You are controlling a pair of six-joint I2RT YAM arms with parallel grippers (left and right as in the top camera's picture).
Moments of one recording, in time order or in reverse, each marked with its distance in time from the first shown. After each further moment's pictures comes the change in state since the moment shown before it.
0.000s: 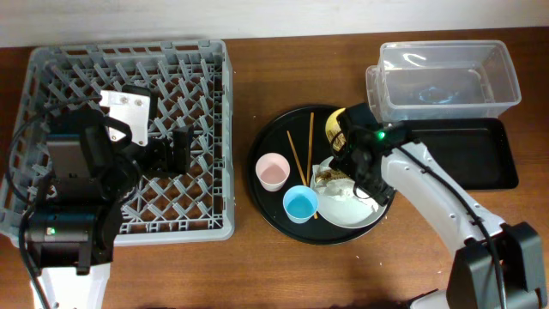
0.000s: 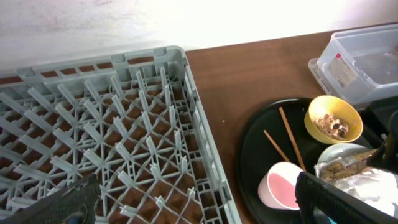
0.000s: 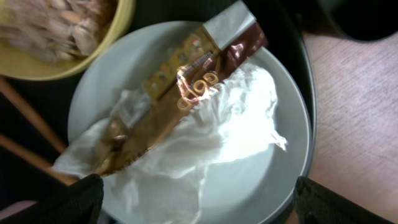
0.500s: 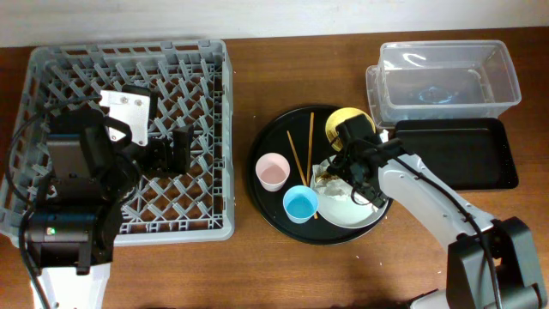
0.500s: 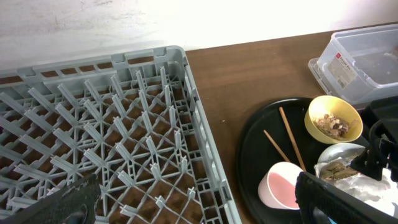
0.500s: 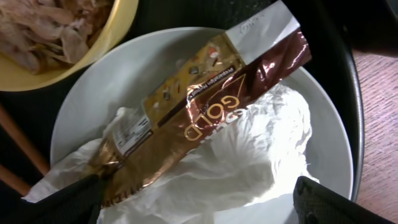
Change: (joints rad) left arm 0.000 0.000 0.000 0.000 0.000 0.000; right arm 0.000 0.000 -0.135 0.203 0.014 -0.049
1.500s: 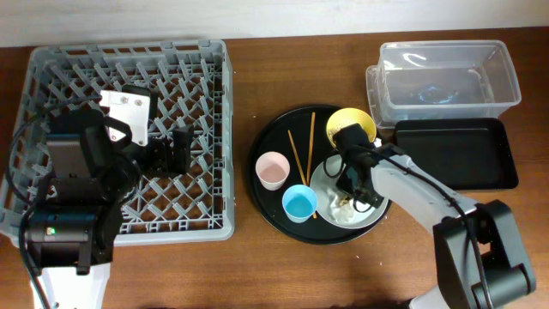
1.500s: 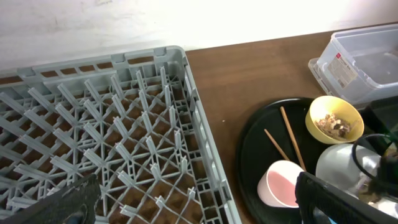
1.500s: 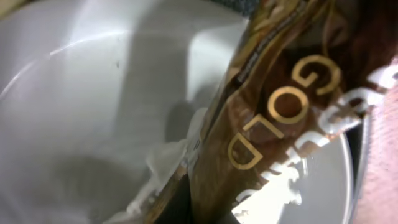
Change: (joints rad) left arm 0.000 0.000 0.000 0.000 0.000 0.000; right arm 0.000 0.075 -0.033 -0.008 0.030 -0.109
